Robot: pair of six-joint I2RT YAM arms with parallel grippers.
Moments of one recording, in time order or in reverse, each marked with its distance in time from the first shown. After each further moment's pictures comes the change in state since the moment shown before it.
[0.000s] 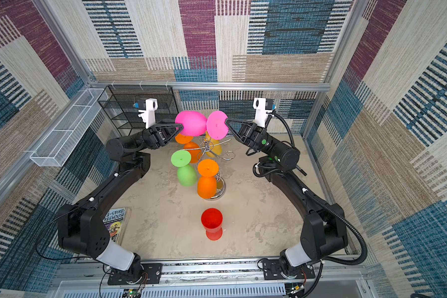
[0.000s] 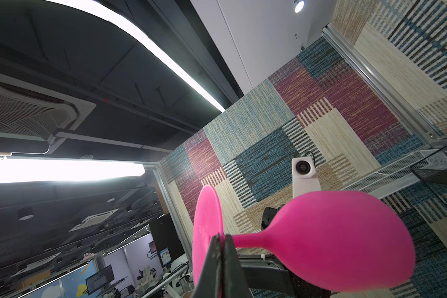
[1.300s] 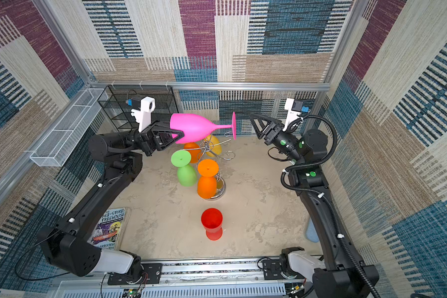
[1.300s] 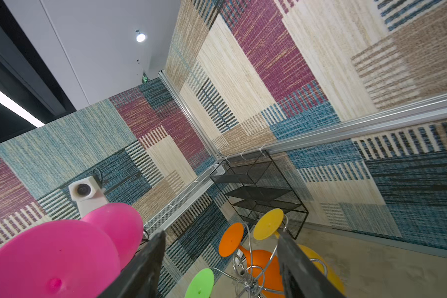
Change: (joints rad) left arm -0.089 -0.176 0.119 -0.454 0.150 0.321; right arm -0.223 -0.386 0.000 -1.226 0.226 -0.878
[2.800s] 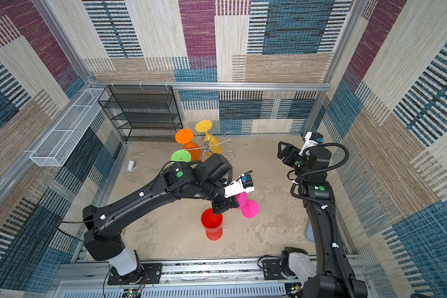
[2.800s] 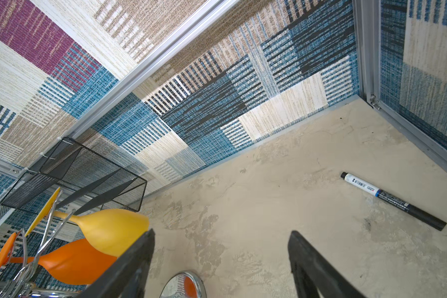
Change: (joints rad) left arm -0.762 0.354 0.499 -1.956 -0.960 1.276; right arm -0.268 -0.103 -0.265 -0.400 0.309 -0.267
